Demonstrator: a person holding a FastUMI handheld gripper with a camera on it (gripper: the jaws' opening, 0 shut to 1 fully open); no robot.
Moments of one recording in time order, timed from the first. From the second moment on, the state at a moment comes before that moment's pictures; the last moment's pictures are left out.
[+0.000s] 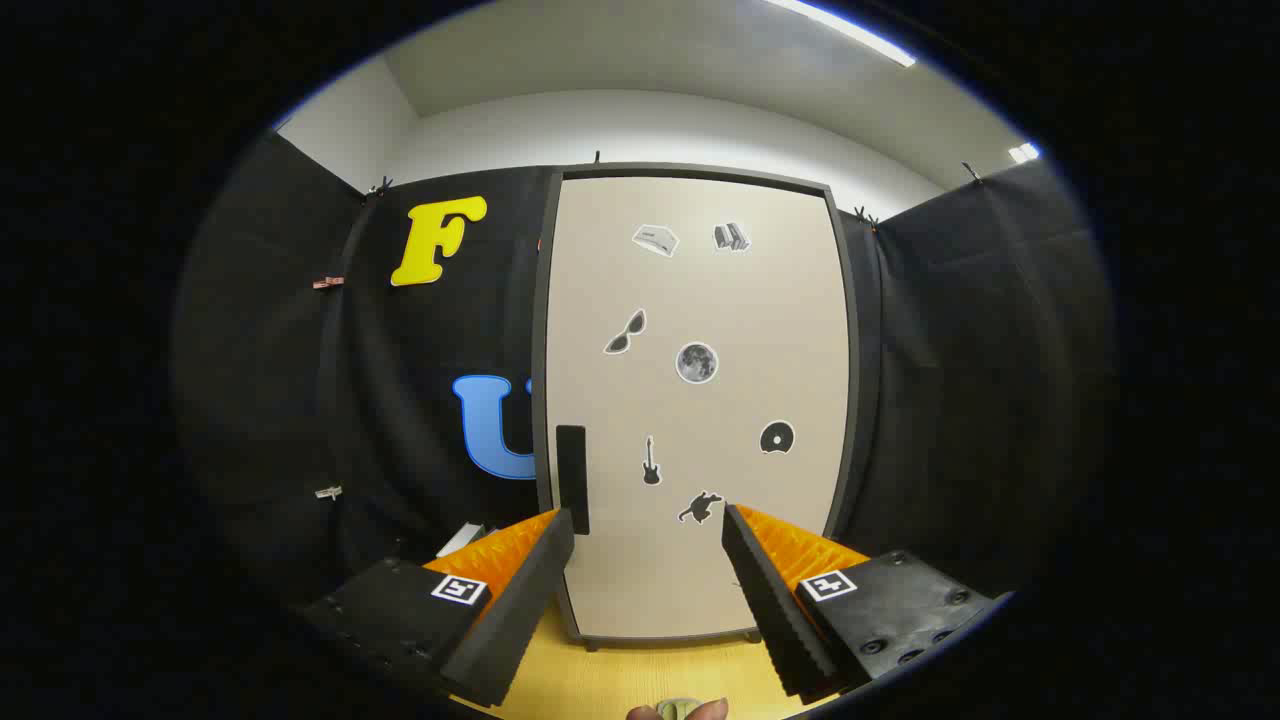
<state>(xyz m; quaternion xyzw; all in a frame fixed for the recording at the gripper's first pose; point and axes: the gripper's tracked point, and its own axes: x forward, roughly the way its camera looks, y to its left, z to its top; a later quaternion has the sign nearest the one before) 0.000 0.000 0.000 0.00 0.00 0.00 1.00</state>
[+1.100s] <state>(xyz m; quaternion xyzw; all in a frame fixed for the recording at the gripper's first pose) -0.009 0.008 0.002 -0.01 -0.01 0.00 1.00</state>
